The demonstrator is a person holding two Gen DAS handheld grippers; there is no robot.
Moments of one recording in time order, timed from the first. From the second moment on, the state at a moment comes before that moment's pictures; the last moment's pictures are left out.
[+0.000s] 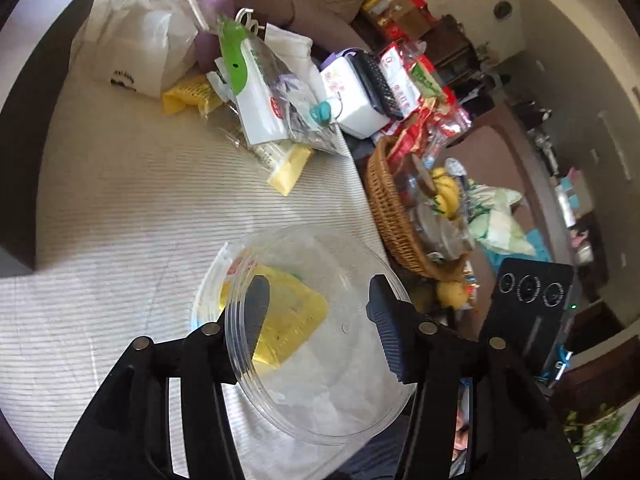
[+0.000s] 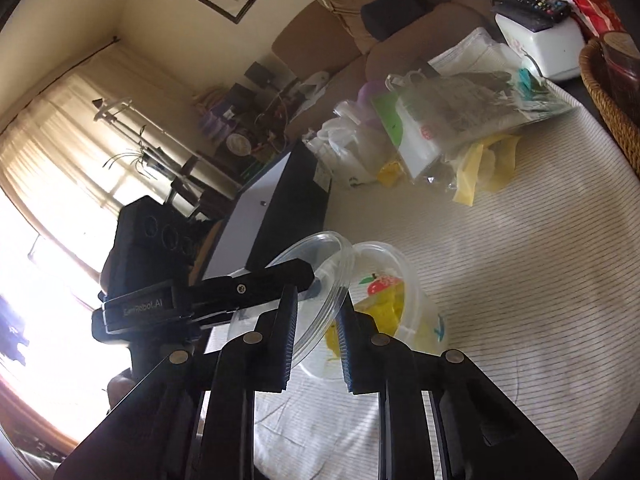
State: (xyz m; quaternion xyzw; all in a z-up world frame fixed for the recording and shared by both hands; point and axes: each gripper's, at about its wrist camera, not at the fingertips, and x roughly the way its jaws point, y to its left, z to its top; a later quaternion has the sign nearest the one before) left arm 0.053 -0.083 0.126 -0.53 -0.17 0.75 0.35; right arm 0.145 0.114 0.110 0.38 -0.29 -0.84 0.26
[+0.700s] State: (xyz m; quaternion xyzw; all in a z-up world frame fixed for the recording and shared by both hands) left arm 0.061 -0.136 0.137 -0.46 -0.21 0.79 0.35; right arm 0.136 0.125 0.103 0.37 -0.23 -0.87 0.22
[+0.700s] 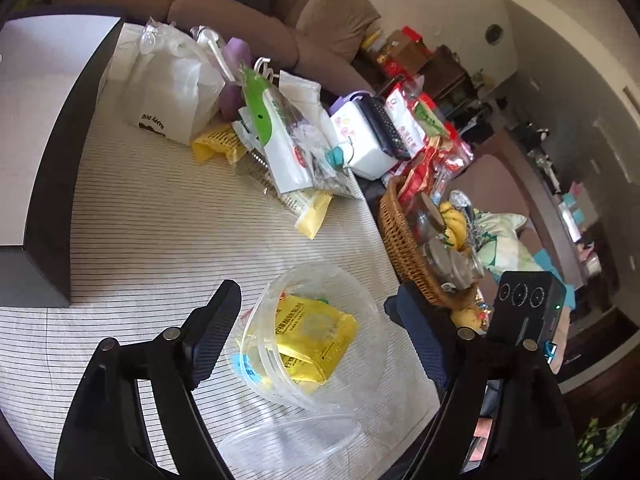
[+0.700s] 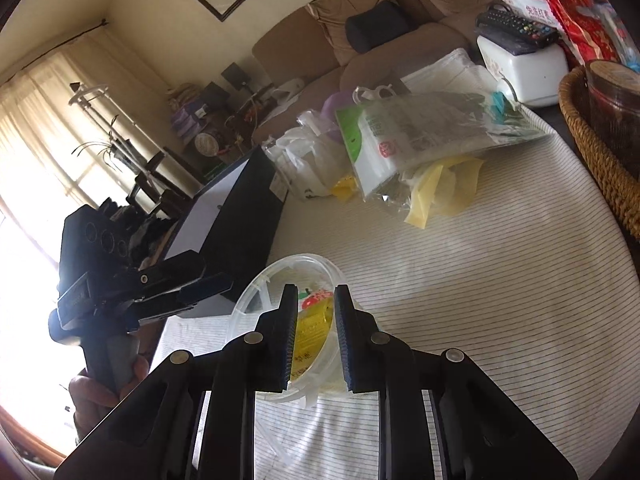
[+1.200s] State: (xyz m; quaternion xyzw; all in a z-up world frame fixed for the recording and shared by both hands) left arm 0.097 -0.188 0.048 -0.58 -0.21 0.71 0.34; right arm 0.199 0.117 0.071 0.45 -0.19 -0.82 0.29
